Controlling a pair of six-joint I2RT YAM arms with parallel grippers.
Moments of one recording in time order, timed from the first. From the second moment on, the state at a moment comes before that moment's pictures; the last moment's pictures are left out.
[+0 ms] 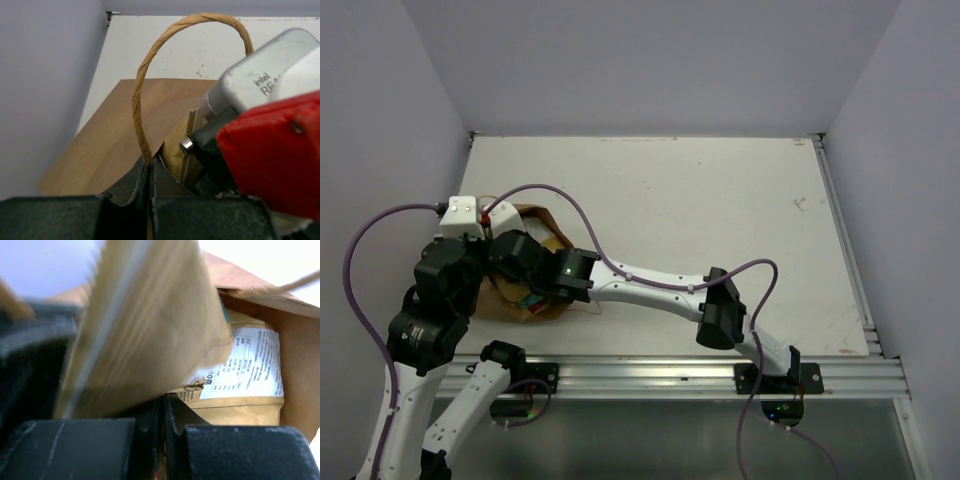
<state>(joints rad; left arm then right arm) -0.28 0.55 1.04 -0.82 -0.40 -0.08 1.35 2.25 2.30 -0.52 0.55 0.34</state>
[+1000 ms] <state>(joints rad) -0.30 0.56 1.06 -0.87 -0.48 -0.06 1.29 2.30 2.00 0.30 0.45 0.32</state>
